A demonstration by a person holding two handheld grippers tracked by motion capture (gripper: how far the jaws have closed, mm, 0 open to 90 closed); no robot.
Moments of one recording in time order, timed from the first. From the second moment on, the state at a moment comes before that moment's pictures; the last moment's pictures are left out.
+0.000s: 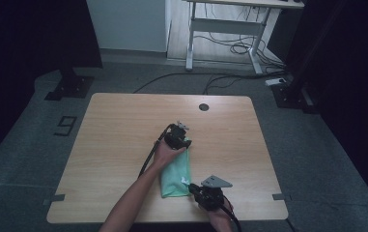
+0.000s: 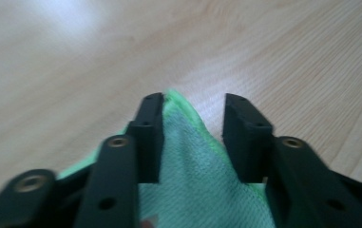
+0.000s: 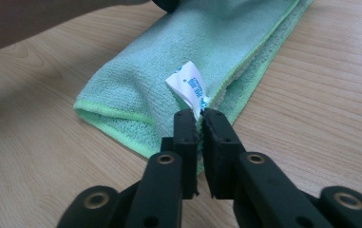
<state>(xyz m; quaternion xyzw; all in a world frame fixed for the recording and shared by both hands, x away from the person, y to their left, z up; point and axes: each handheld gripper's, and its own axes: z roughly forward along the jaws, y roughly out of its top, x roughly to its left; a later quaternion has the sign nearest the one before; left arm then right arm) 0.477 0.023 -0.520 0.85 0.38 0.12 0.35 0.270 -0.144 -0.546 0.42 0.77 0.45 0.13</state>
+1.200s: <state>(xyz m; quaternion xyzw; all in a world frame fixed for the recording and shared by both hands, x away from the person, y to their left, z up) 0.468 0.072 -0.532 0.85 0.40 0.11 0.31 0.274 -0.069 -0.539 0.33 0.82 0.45 0.11</state>
